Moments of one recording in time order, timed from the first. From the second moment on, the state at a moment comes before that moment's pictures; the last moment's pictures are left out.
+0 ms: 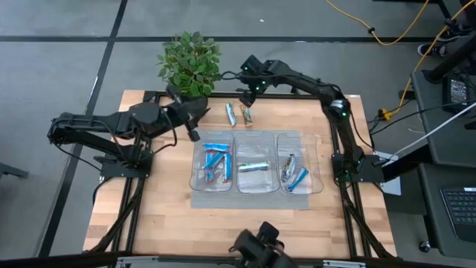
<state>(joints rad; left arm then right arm) -0.03 0.98 1.05 -0.17 -0.67 0.42 -0.60 2.19 2.04 -0.98 -0.03 0.00</state>
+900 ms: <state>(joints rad) -0.12 0.97 1.05 -0.05 -0.82 0.63 -0.60 2.40 2.07 -1.00 -0.03 0.00</state>
